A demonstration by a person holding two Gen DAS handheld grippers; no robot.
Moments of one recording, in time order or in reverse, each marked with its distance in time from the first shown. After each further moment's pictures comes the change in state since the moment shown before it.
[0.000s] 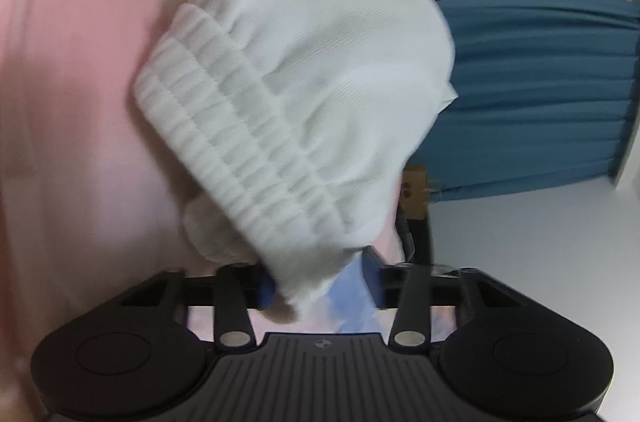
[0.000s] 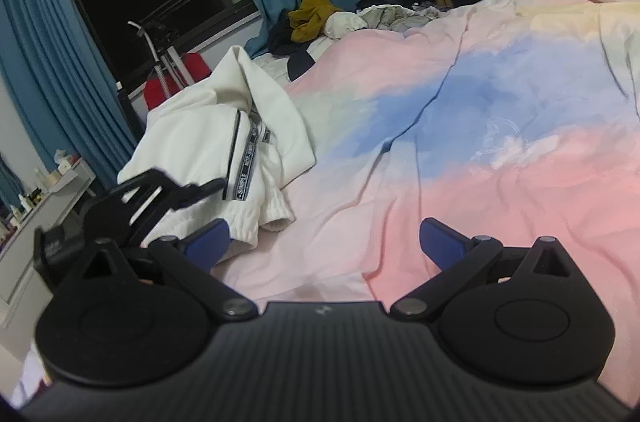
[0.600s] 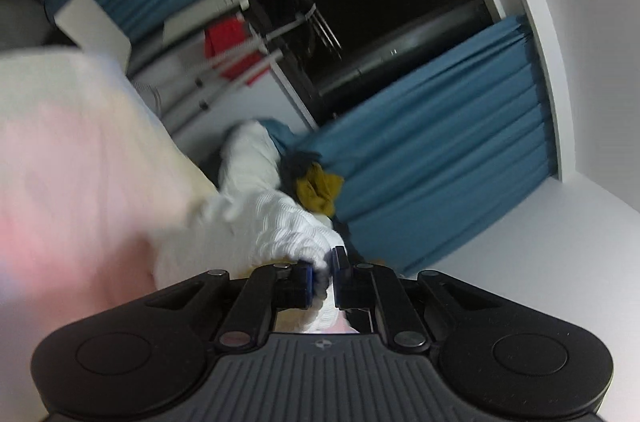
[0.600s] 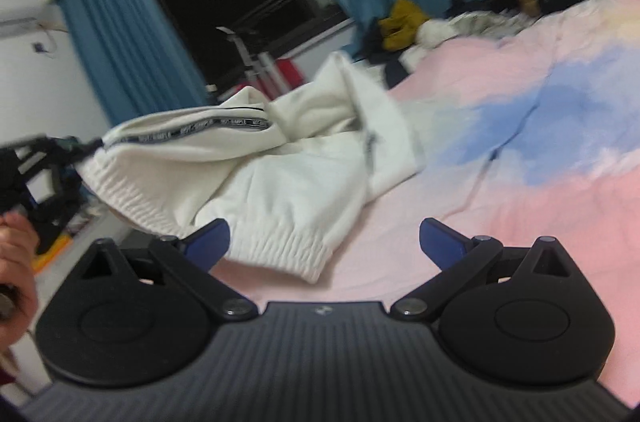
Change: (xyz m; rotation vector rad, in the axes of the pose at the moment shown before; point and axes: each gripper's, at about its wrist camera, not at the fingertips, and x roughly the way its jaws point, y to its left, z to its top) left arm -0.251 -0.076 0.111 0.369 -0.362 -0.040; right arm -0.008 0.024 -0.004 0.004 0.005 0.348
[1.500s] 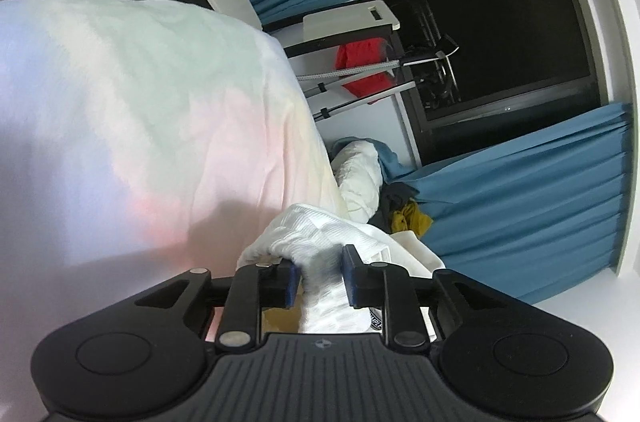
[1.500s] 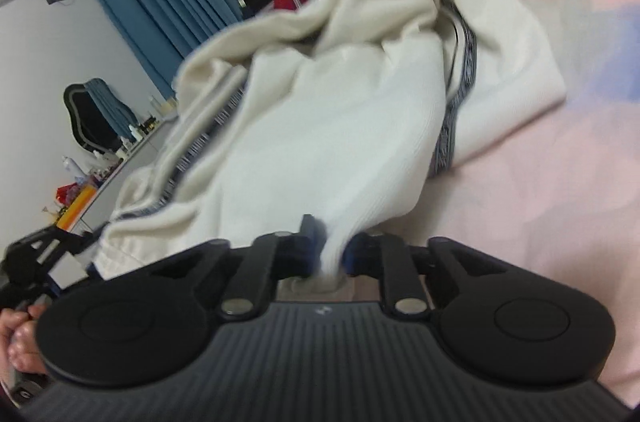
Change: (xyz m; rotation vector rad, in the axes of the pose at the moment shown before) left arm -0.107 0.138 0.033 -0.328 -0.004 0.191; right arm 0.164 0.026 0.007 -0.018 0.209 0.099
